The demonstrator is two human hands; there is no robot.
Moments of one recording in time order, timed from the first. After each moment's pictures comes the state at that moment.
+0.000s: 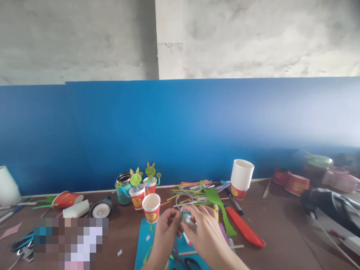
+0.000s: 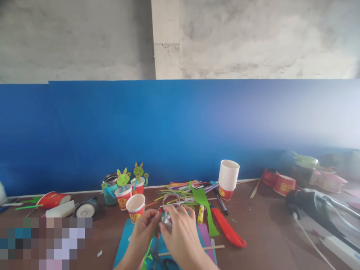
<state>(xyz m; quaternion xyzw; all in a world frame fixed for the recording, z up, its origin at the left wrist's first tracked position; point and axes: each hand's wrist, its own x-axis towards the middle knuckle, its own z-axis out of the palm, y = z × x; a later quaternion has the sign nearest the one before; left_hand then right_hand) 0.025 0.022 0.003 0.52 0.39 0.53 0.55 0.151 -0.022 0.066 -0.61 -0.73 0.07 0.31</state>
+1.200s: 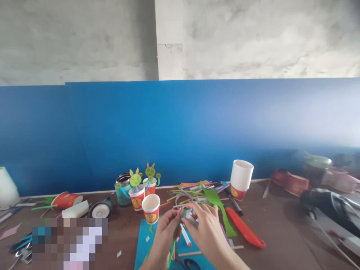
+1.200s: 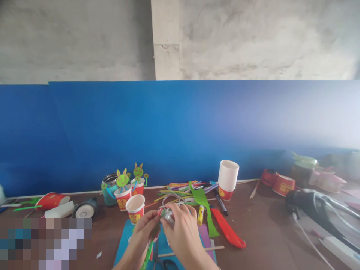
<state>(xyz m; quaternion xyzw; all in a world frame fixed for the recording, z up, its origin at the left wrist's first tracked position) 0.028 0.020 0.010 0.45 0.36 0.51 0.64 0.154 -0.020 0.069 -0.62 -0.71 0.07 0.34</state>
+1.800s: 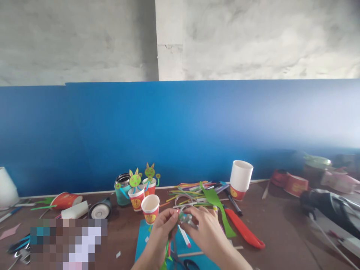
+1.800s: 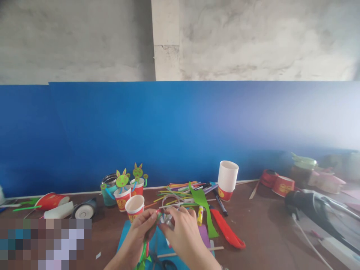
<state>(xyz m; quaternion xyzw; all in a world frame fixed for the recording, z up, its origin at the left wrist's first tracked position) 0.016 0.017 0.024 0.45 0.35 0.49 0.66 0.158 -0.017 0.069 -0.63 -0.72 0.09 0.29</state>
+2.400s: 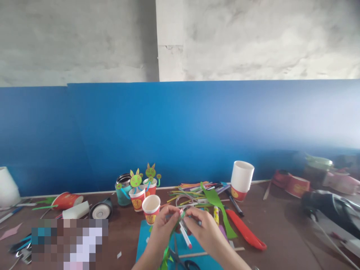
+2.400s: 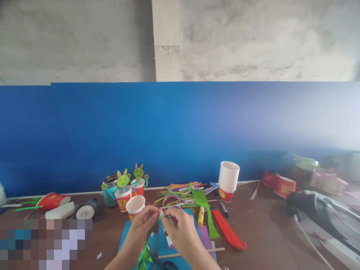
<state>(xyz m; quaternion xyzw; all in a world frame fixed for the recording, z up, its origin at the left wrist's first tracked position) 0.017 0.023 0.020 0.49 0.36 0.53 0.59 0.155 -0.006 0.055 -0.57 -0.65 0.31 0.40</state>
